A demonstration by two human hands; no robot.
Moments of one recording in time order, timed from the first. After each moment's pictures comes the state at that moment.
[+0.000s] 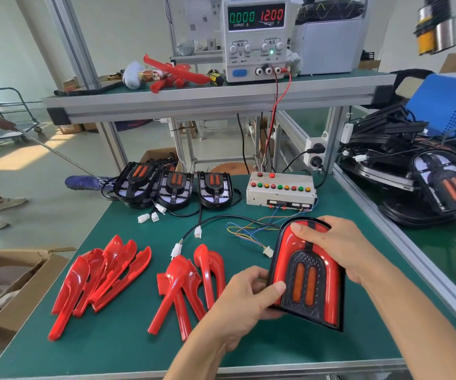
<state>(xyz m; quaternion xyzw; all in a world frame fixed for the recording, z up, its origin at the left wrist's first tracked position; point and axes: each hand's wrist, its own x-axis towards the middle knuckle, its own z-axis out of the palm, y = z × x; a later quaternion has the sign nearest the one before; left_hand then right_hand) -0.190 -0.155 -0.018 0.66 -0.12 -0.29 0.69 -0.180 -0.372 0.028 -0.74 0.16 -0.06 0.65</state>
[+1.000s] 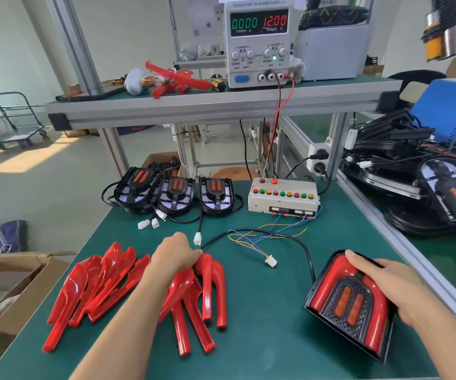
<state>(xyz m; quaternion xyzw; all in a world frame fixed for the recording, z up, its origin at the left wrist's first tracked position) -0.038 -0.082 -0.007 0.98 0.02 -0.12 0.15 -0.222 -0.430 -0.005 -0.72 0.36 -0.03 0.59</state>
